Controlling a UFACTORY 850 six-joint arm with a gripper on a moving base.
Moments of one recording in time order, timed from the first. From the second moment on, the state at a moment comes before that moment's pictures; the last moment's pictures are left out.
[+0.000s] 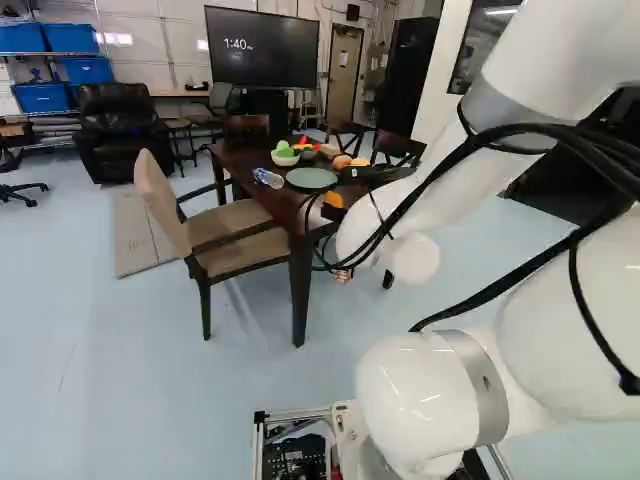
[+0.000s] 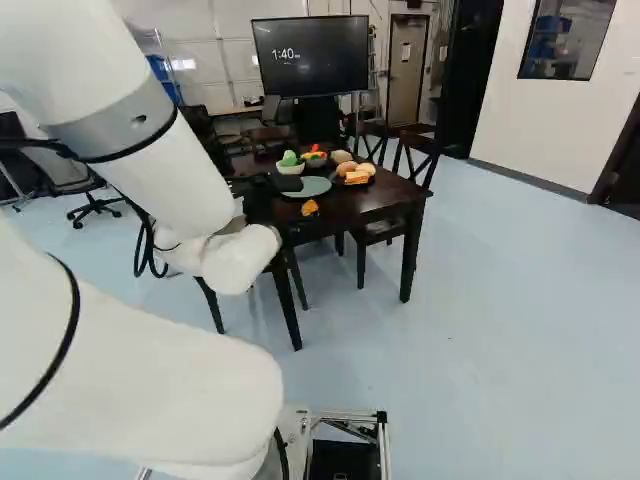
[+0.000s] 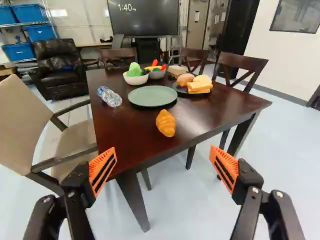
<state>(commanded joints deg) 0.0 15.9 -9.4 0.0 50.0 0.0</state>
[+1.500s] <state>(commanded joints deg) -3.3 4.3 -30.3 0.0 33.6 0.0</state>
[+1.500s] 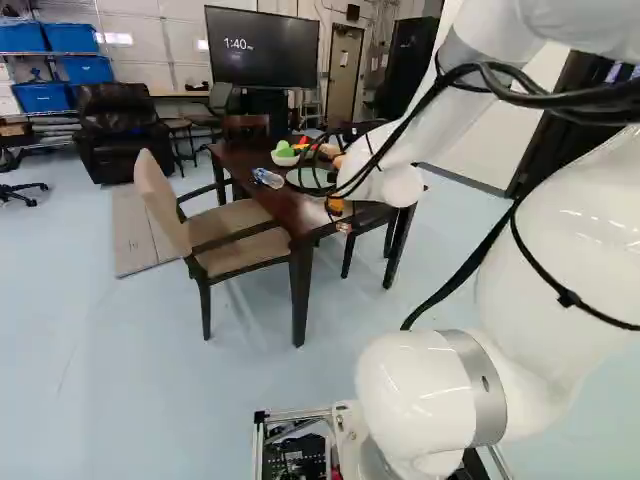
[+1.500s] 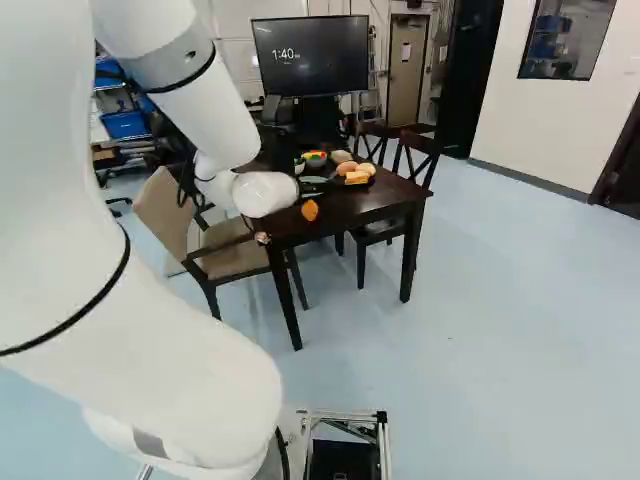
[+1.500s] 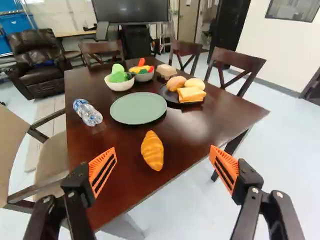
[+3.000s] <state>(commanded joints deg) -2.2 -9.5 -53.2 0.0 0.5 0.0</state>
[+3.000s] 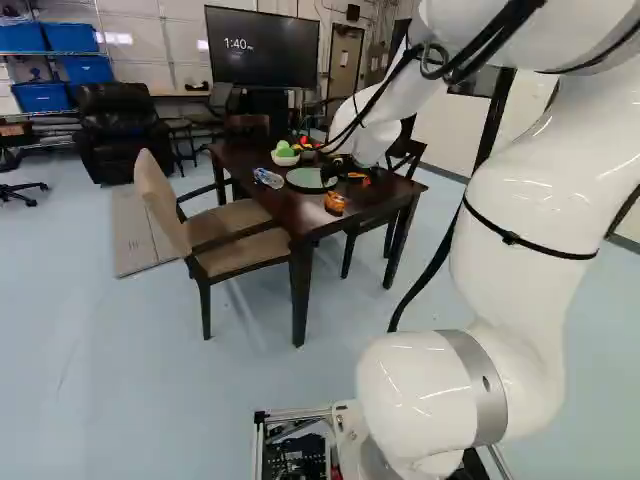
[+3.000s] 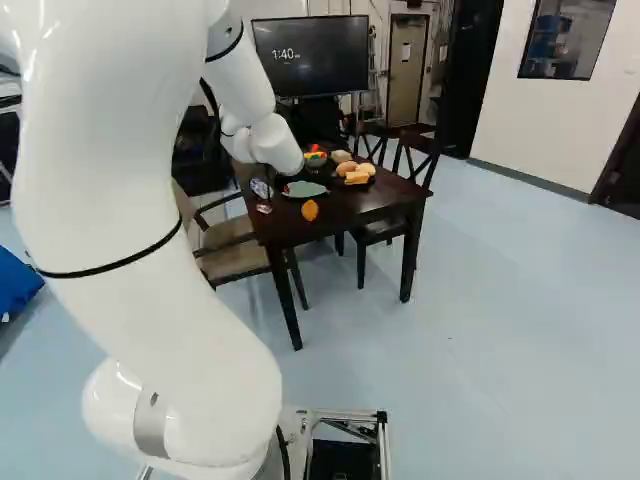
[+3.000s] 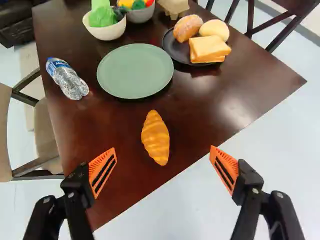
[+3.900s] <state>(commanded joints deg) -0.3 -19.8 -65.3 0.0 -4.5 0.0</state>
